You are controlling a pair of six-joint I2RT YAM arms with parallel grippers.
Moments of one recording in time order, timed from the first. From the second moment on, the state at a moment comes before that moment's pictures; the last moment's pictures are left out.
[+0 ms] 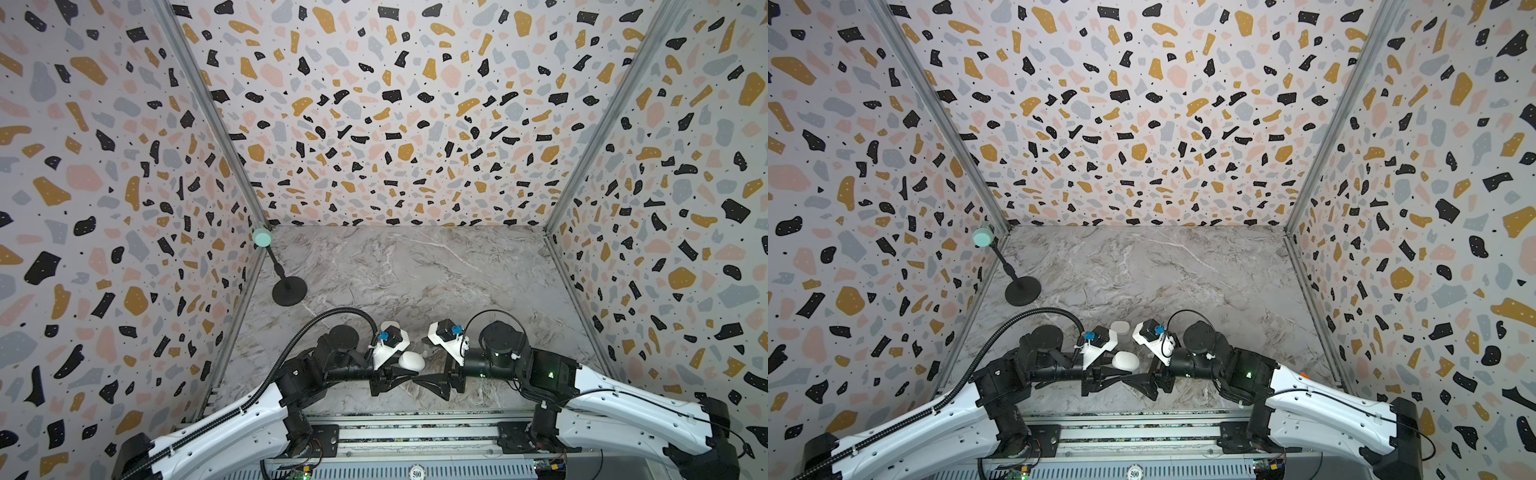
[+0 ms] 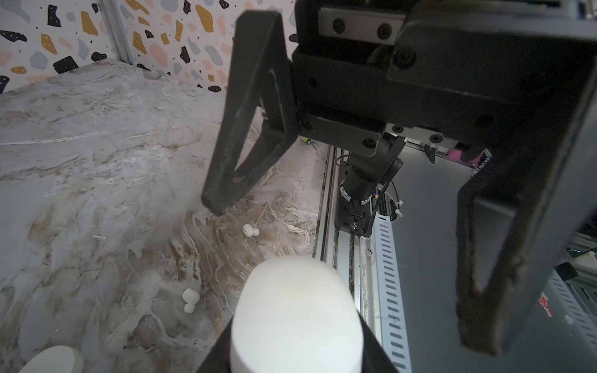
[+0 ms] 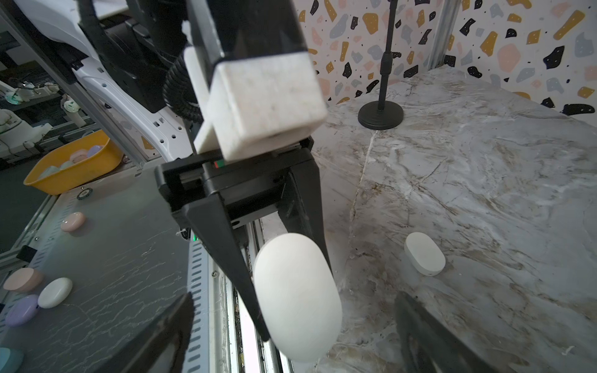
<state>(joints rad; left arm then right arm) -0.91 0.76 0.54 -0.15 0.52 -0.05 1.14 0.86 0.73 -0.21 -0.24 0.10</state>
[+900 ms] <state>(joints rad) -0.90 0.63 0.48 -0.11 0.54 -0.06 1.15 0.89 0.73 -0.21 -0.16 0.10</state>
